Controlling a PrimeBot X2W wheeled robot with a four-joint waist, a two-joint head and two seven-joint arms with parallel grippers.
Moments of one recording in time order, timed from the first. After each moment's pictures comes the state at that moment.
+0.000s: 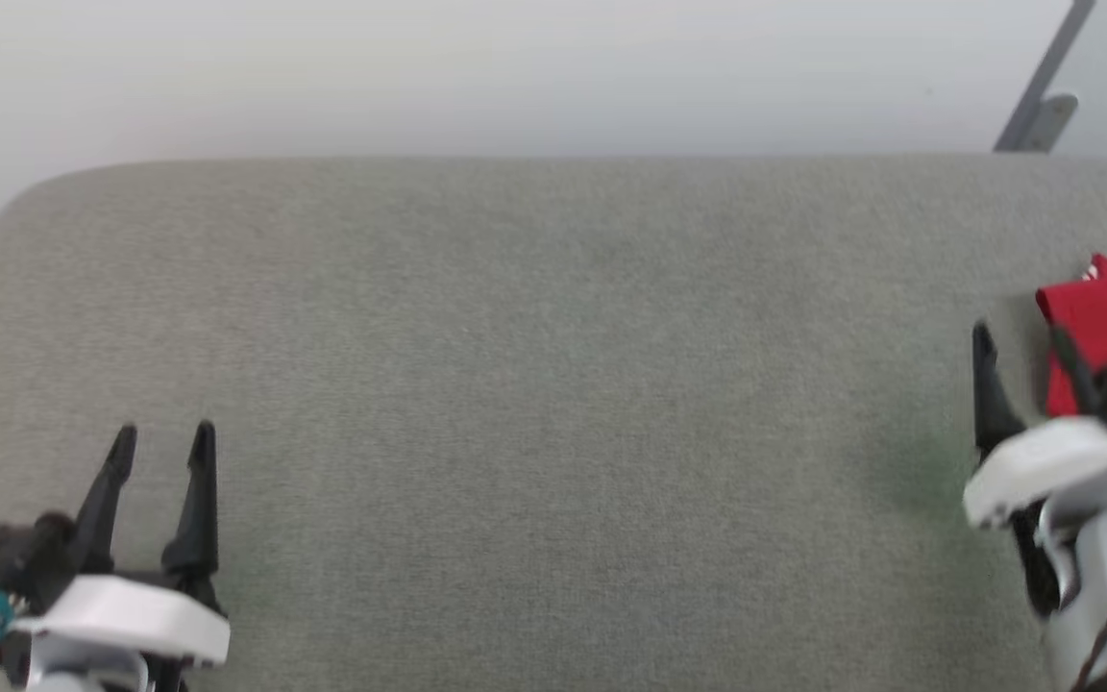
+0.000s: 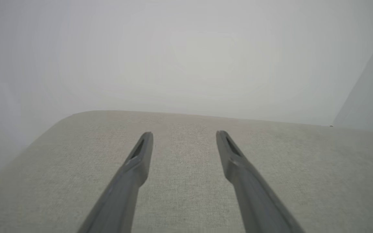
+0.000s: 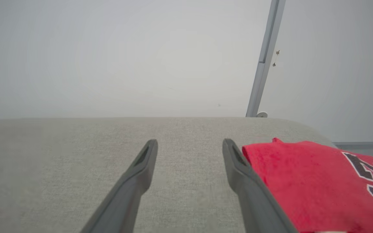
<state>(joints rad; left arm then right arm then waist) -0.08 0.32 -0.03 0.21 -0.43 -0.13 -0.26 -0.44 -0.19 -0.14 0.68 0.13 0.13 -0.26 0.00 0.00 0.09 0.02</state>
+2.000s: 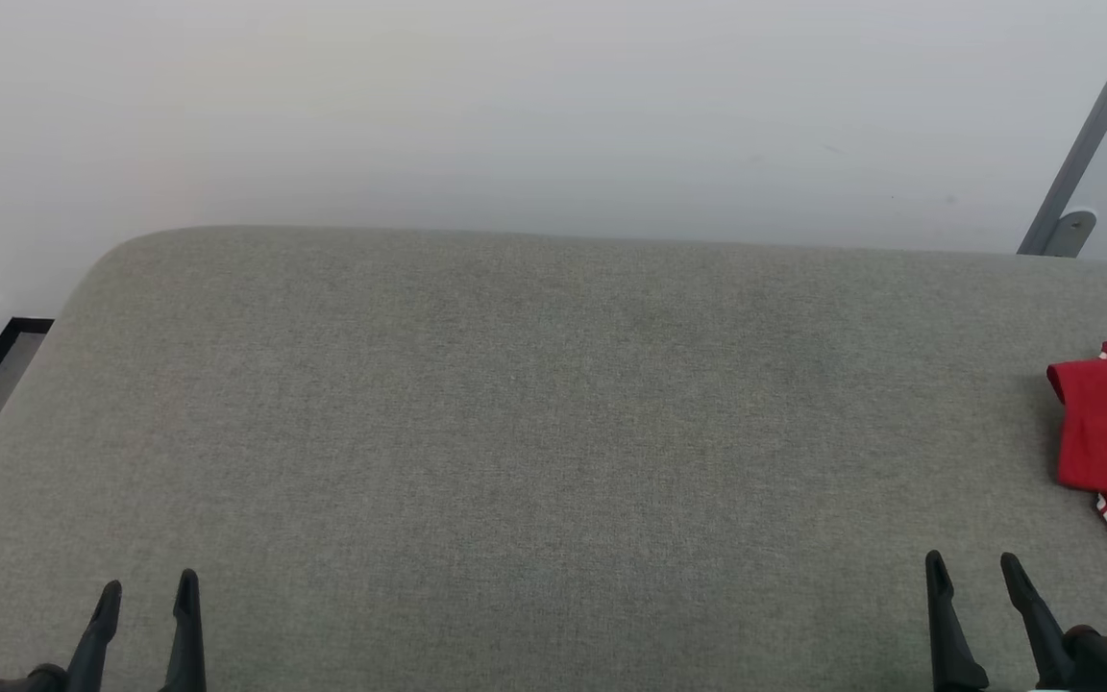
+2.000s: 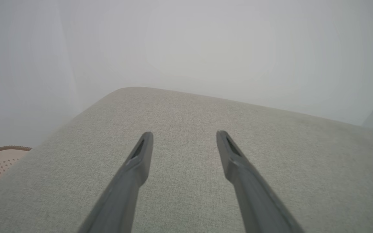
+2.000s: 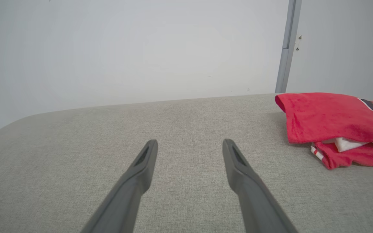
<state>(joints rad) 0.19 0.23 0.08 0.14 -0.38 -0.13 -0.26 0.17 -0.05 -0.10 0.15 0.20 0.13 -0.24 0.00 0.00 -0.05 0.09</state>
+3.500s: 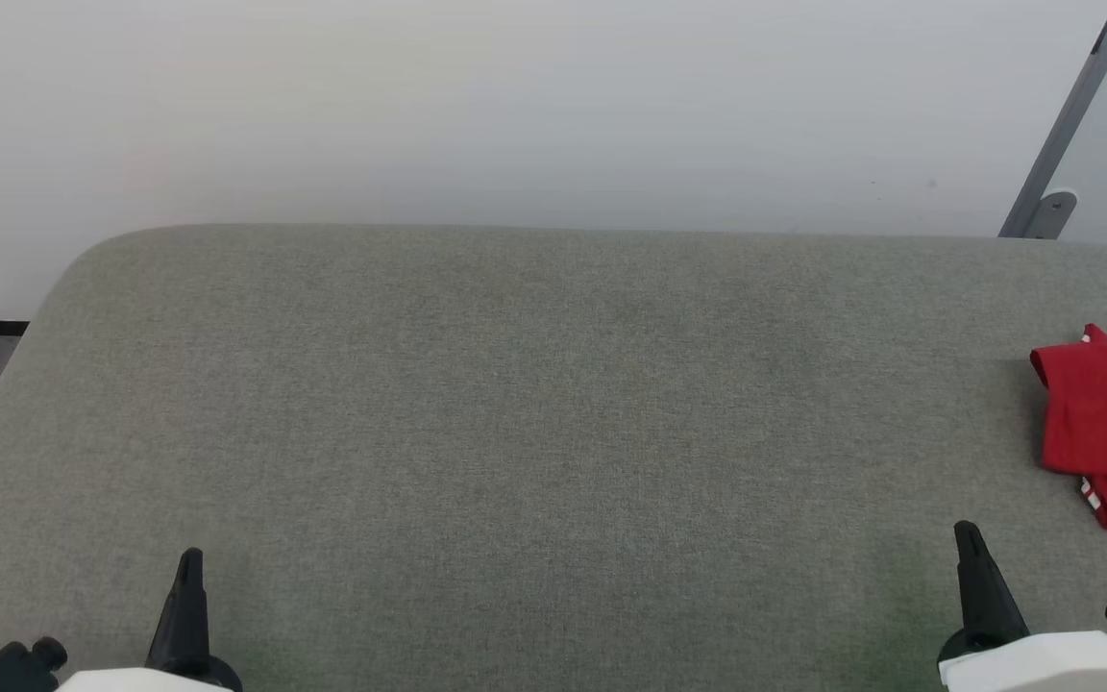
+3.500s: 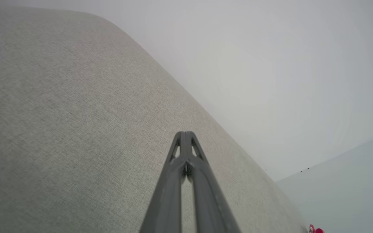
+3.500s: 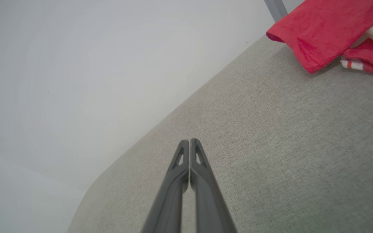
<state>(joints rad) 0.08 0.13 0.09 0.21 -0.91 -0.13 -0.10 0.07 -0.04 -0.11 0.22 0.81 0.13 -0.09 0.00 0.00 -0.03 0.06</state>
